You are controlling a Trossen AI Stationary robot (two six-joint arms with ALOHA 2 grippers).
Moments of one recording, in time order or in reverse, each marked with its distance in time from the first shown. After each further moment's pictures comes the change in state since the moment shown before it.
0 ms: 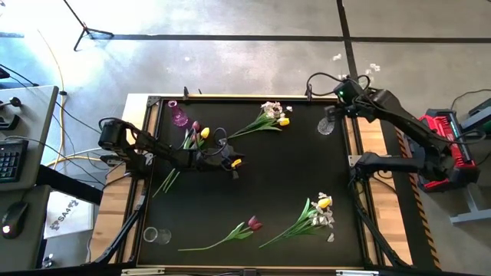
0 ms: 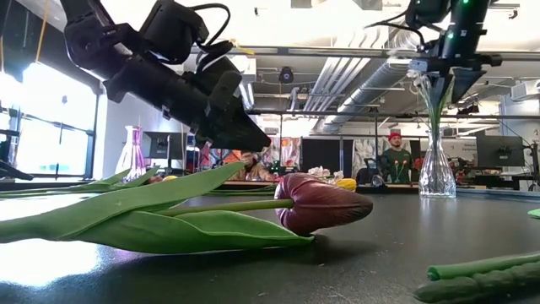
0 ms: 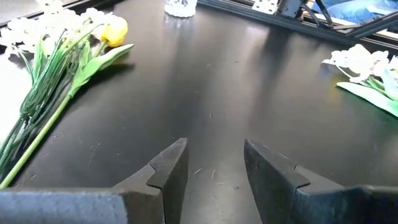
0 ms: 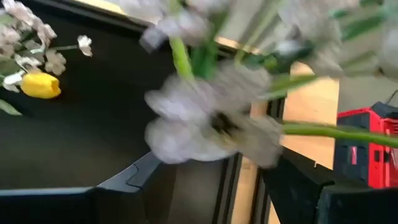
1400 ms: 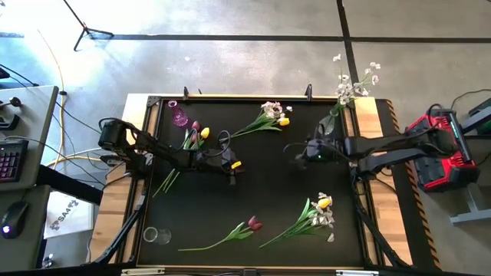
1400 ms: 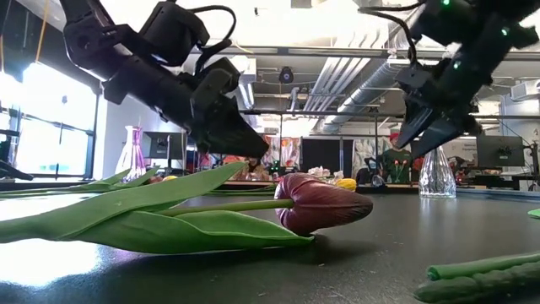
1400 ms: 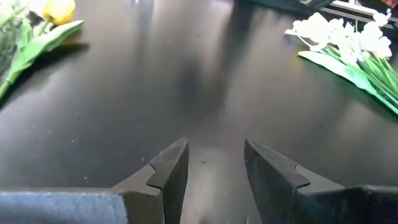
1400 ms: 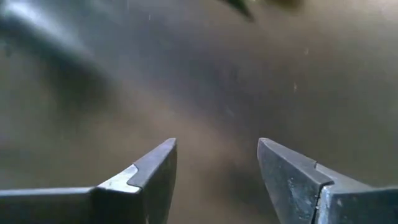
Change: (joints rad) left arm -0.006 0.000 0.000 -0.040 0.148 0.028; right arm 0.753 0.001 -0.555 0.749 -0.068 0.478
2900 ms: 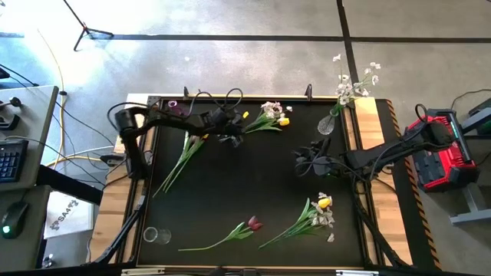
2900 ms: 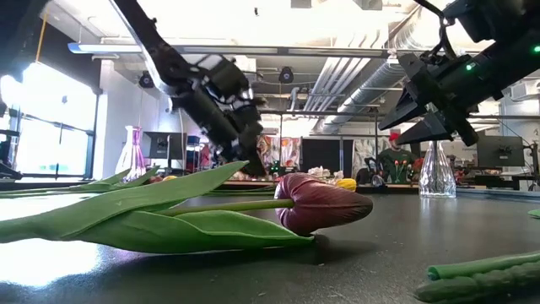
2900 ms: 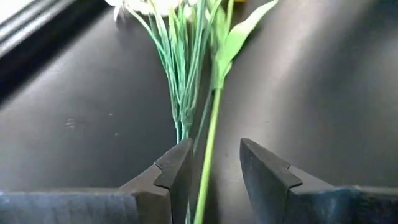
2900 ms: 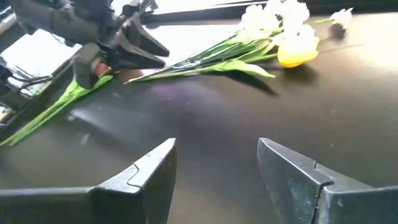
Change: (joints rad) left arm 0.469 0.162 0.343 -0.455 0.165 0.186; right arm 0.238 0.002 -0.180 0.454 0.437 0.112
